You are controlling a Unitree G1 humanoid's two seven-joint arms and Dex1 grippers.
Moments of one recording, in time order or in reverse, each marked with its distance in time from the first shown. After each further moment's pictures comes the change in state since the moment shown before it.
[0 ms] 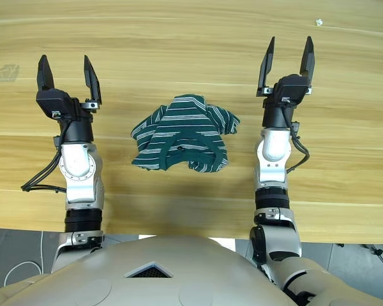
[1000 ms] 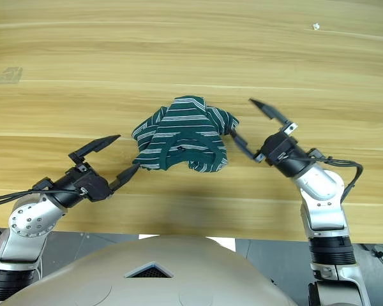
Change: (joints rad) left arm 0.475 0.575 -0.132 -0.479 0.125 0.012 -0.592; right arm 0.426 -0.480 0.172 -0.587 0.244 0.277 0.743
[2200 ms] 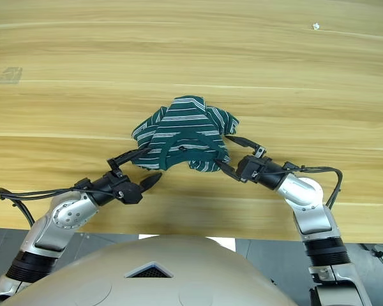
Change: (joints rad) left arm -0.123 -0.058 -0.194 0.177 0.256 -0.058 0.116; right arm 0.014 0.000 0.080 0.115 -0.216 -0.016 0.018
